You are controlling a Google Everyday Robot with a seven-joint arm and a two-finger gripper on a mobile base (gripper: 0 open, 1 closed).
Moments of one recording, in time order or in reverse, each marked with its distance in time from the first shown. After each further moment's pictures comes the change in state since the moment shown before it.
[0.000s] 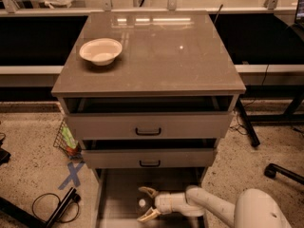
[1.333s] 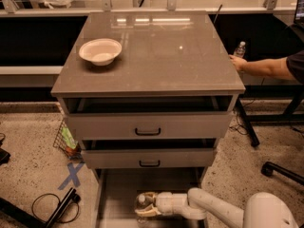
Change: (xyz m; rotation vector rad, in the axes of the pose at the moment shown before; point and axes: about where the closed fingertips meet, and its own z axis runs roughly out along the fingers) arm -0.030 0.006 -0.004 0.027 -0.060 0.099
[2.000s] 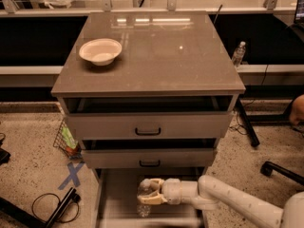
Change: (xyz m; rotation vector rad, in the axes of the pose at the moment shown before) arm -0.131 0.004 -0.036 0.030 -0.040 0.130
